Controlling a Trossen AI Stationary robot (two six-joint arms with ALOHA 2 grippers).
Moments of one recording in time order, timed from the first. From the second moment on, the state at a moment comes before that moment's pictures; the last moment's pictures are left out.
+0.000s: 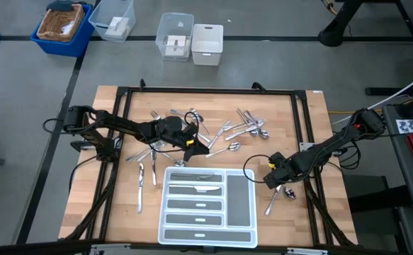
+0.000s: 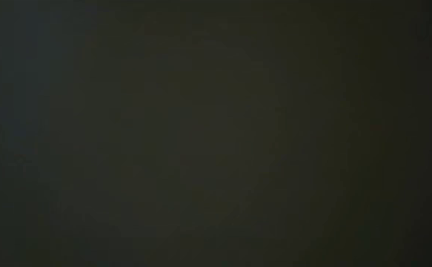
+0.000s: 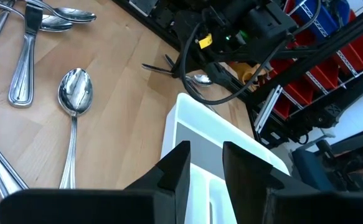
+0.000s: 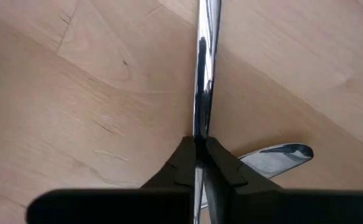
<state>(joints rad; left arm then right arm) 0.13 1.56 0.69 0.56 0.34 -0.60 0.51 1.29 0.53 -0.76 0.04 1.52</state>
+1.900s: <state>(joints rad) 0.13 1.50 0.69 0.64 0.34 -0.65 0.46 1.29 0.71 -0.70 0.19 1.37</state>
